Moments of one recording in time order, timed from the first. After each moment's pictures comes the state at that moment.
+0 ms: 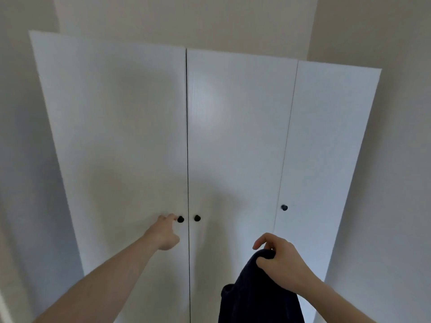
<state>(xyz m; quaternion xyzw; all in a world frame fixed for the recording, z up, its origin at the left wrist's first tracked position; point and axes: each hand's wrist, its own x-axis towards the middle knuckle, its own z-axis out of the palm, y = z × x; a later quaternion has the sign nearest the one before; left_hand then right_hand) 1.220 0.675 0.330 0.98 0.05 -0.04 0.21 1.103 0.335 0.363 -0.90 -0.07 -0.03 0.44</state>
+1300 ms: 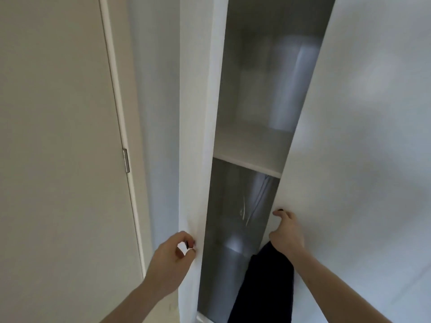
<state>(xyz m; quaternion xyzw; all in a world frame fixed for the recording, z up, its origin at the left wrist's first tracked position) 1.062 0.671 0.217 0.82 0.31 0.27 0.40 1.343 0.492 0.255 -0.91 -0.27 0.02 0.31</state>
